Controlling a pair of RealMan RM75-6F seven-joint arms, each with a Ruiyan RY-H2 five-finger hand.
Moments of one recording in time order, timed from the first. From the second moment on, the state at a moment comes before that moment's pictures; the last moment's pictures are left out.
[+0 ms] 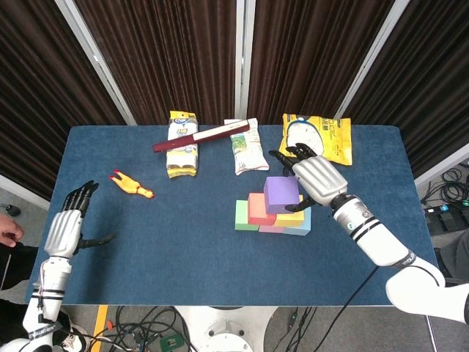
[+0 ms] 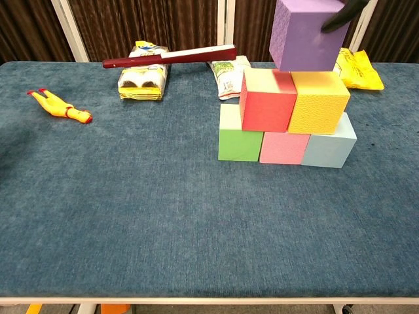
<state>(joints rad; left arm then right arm) -0.28 -1.29 -0.13 -1.69 1.33 1.36 -0.07 0.86 -0.94 0.31 -1.89 -1.02 0.73 -0.16</state>
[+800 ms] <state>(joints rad) -0.27 -1.30 -0.14 -1.67 1.33 1.34 -0.08 0.91 -0.96 0.25 -1.90 -0.98 0.74 -0.21</state>
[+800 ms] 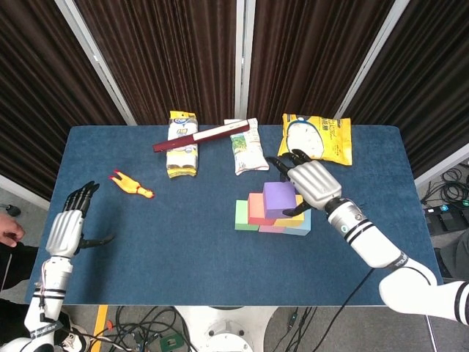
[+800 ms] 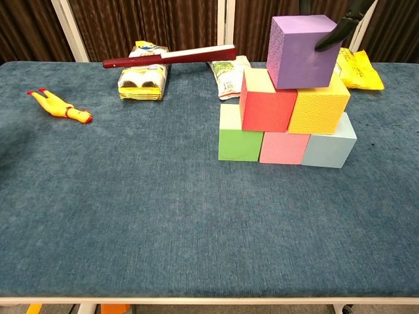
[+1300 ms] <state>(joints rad) -0.27 -1.29 -0.14 -1.66 1.34 1.34 -0.10 0.92 -0.96 0.24 -1.96 -0.91 0.83 -0.28</state>
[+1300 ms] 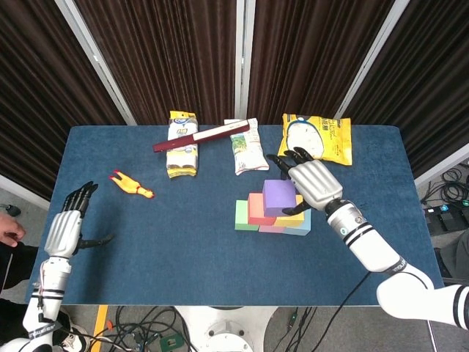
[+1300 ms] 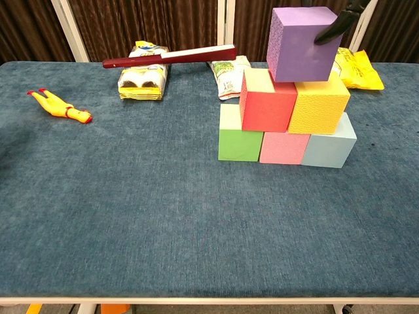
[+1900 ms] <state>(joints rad) -0.26 -1.29 -0.13 -1.66 1.35 1.35 -0.13 0.96 -0.98 0.21 -2.01 -0.77 0.90 -0.38</state>
